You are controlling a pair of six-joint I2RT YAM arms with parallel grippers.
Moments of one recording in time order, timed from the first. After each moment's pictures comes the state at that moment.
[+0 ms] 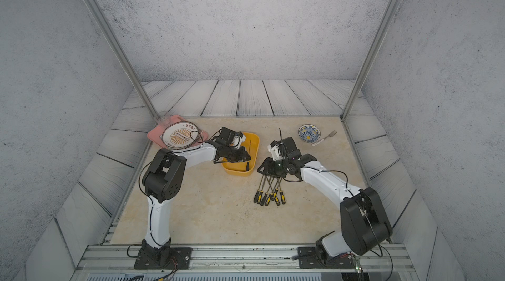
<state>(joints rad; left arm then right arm) -0.52 2.11 1.45 -0.26 0.48 -0.46 0.47 1.46 0.98 -0.48 -0.48 0.57</state>
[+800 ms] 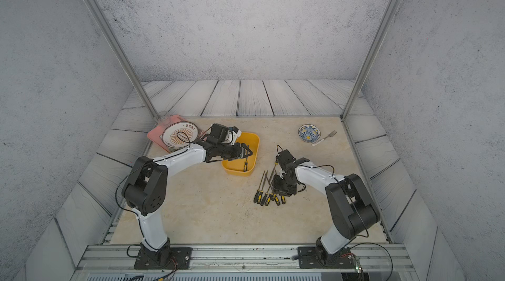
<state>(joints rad) -0.52 1.89 1.33 -0.25 0.52 -0.51 0.46 1.61 0.91 -0.69 -0.29 0.60</state>
